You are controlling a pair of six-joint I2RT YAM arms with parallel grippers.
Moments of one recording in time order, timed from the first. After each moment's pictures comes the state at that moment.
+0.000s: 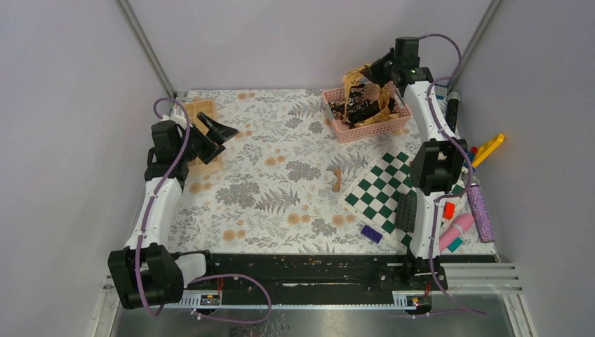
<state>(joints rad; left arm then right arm) 0.13 1.15 0.89 -0.19 0.57 -0.79 0.09 2.23 2.24 -0.56 -0.19 1.02</state>
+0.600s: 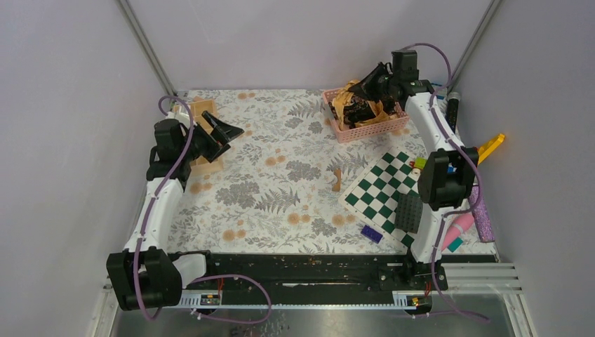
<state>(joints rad) 0.10 1.13 0.90 -0.19 0.60 -0.79 0.11 2.01 1.89 -0.49 -0.44 0.94</state>
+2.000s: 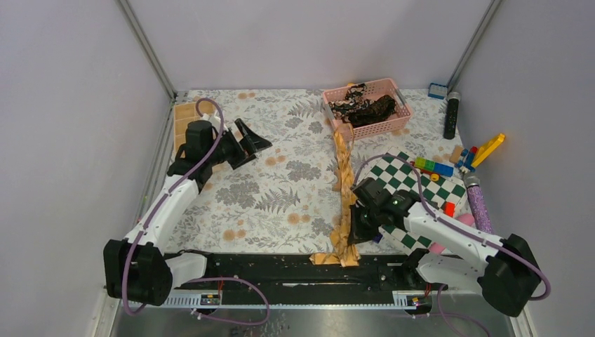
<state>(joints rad) -0.16 1.16 0.89 -0.21 0.53 -0.79 0.75 1.10 0.66 -0.76 -0.26 0.71</state>
